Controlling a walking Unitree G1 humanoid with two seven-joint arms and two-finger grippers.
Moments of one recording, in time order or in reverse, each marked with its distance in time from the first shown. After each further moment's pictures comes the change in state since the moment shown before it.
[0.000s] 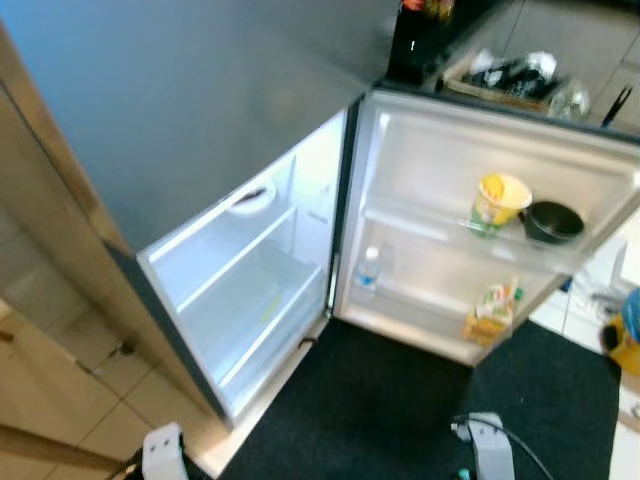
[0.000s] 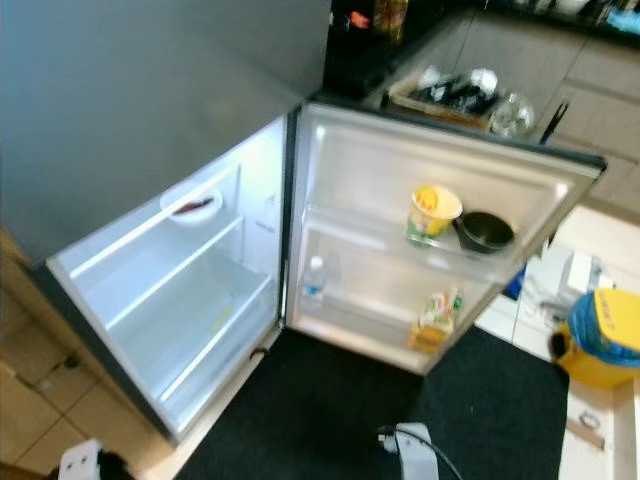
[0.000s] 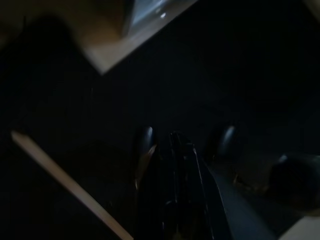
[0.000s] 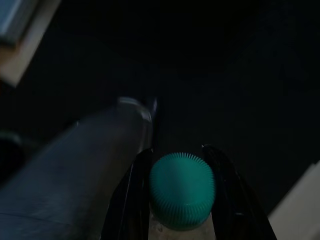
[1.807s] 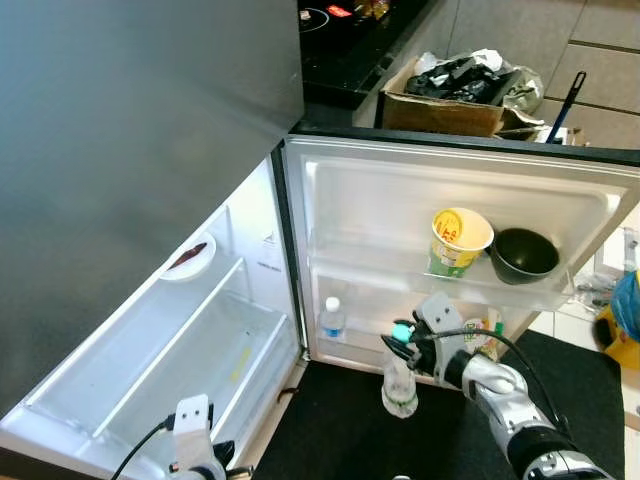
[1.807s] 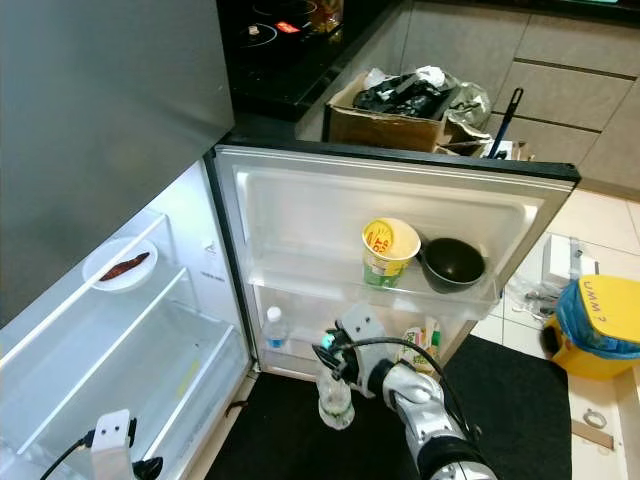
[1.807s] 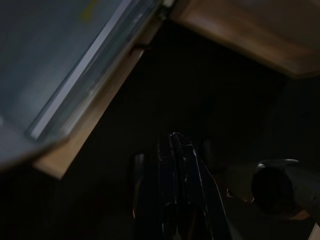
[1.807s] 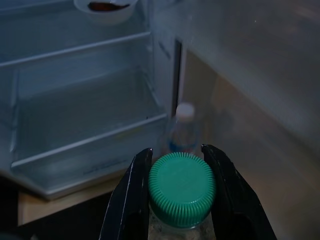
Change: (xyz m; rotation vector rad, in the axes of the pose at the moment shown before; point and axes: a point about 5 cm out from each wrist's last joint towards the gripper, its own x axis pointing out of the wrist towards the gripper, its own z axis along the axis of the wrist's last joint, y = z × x) left arm 0.012 -0.037 0.032 0.193 -0.086 -0.184; right arm -0.035 0.066 0.197 -0.530 -0.771 0.502
